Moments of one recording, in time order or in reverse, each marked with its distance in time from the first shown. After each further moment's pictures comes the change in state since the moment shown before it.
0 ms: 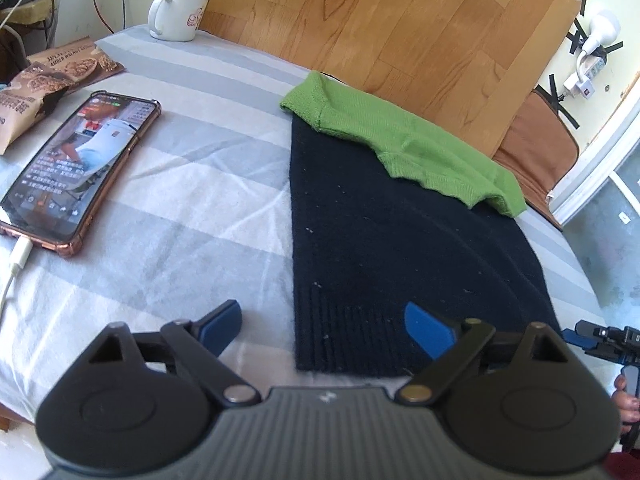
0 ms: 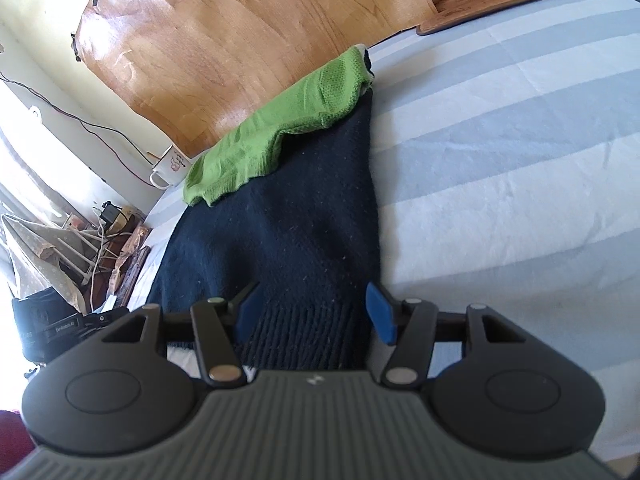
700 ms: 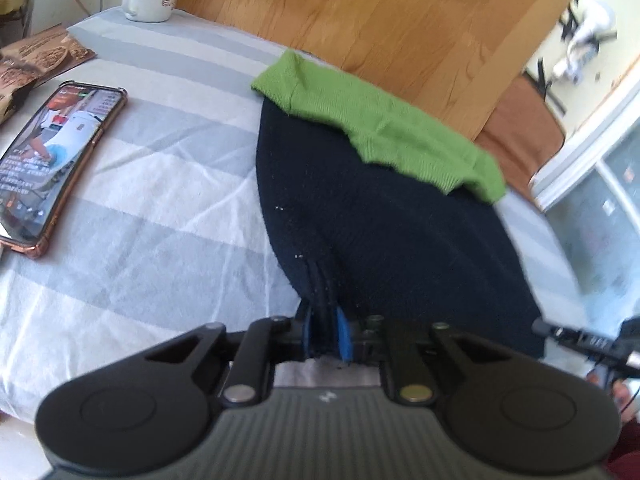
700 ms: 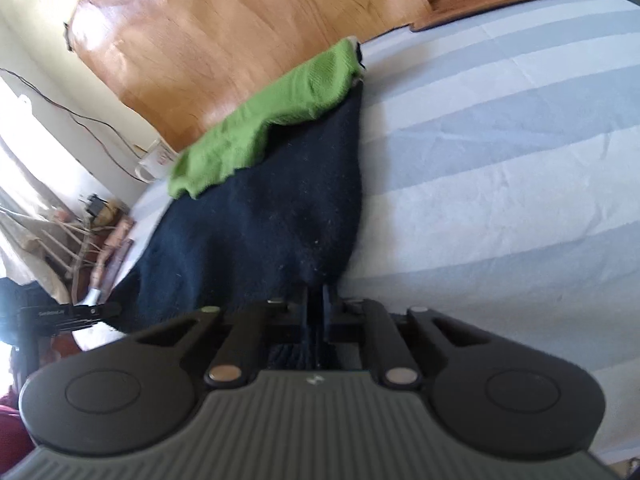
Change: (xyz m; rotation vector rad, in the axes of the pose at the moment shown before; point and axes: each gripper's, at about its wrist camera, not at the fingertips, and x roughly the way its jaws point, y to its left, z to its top) left arm 0.001 -0.011 0.010 -0.025 0.067 -0.065; right arm 0.009 -0.002 -0.007 -0.017 -0.012 -0.028
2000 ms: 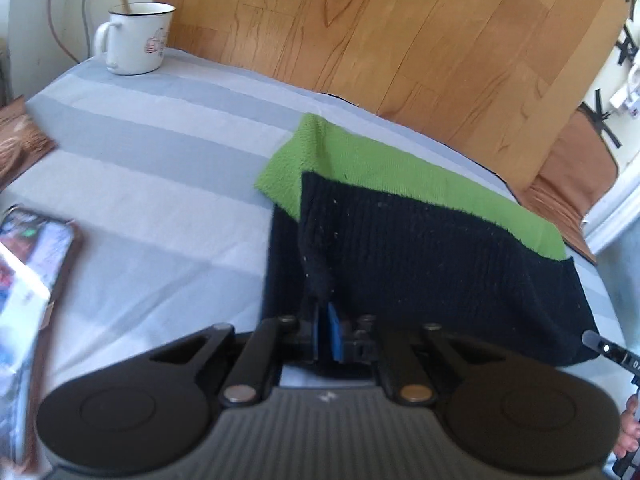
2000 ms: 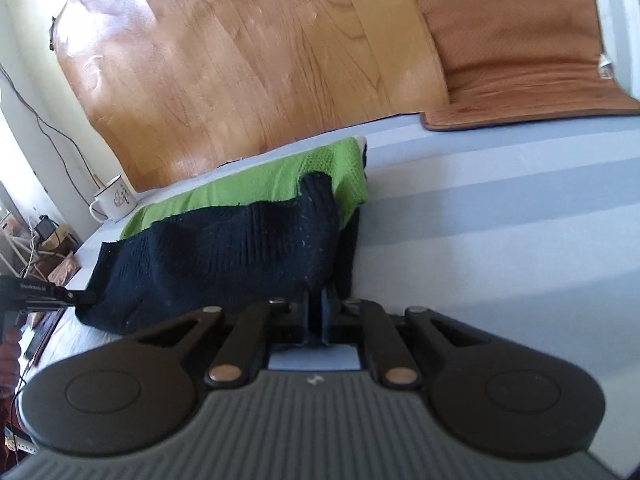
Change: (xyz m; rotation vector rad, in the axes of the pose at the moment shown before) left arm 0.067 -0.002 0.105 0.024 -0.030 0.130; right arm 0.046 0.014 0.076 -0.167 -0.141 -0.159
